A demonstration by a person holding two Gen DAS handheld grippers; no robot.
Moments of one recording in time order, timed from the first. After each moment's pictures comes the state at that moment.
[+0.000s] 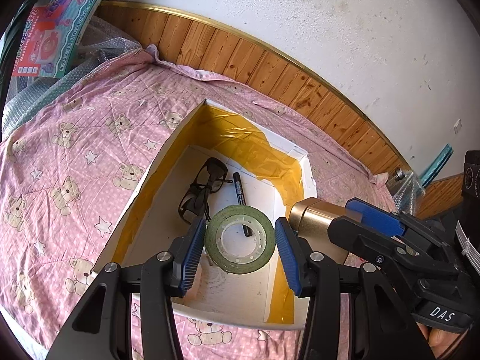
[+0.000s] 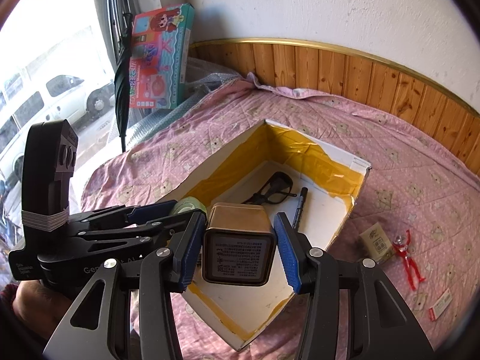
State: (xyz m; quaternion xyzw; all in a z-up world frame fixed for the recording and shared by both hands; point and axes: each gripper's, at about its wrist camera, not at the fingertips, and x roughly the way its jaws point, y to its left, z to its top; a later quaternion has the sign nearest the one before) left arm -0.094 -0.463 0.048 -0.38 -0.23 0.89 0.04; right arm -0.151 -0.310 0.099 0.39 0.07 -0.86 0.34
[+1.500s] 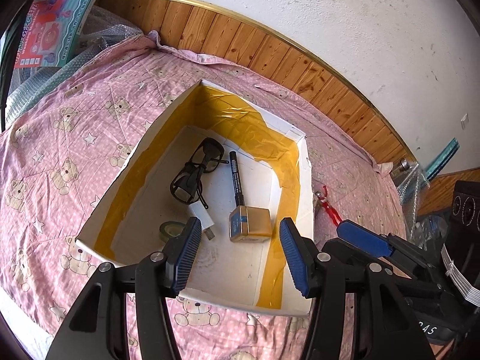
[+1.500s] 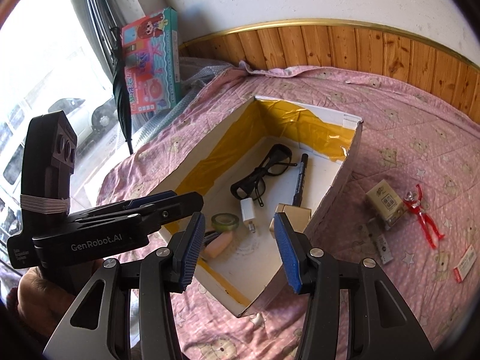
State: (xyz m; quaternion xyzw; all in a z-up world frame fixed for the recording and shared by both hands) left arm -0.085 -0.437 0.053 -0.42 -0.23 0.88 0.03; right arm -0.134 -0.266 0.082 0.42 0.00 -0.84 0.34
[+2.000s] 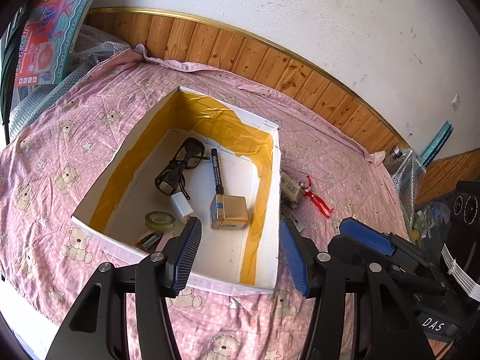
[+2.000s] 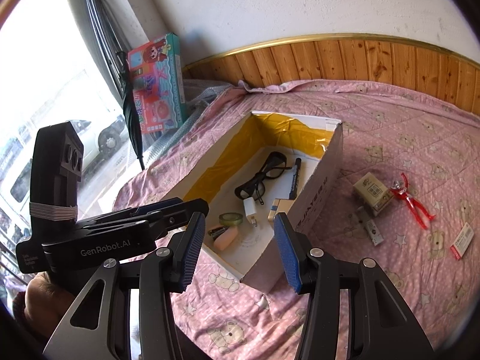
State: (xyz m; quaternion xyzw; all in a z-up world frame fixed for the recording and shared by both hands) left arm -0.057 -0.391 0.078 -0.41 -0.19 0.89 0.04; right arm -0.094 -0.214 0.100 0.39 -0.05 -0.86 0.34
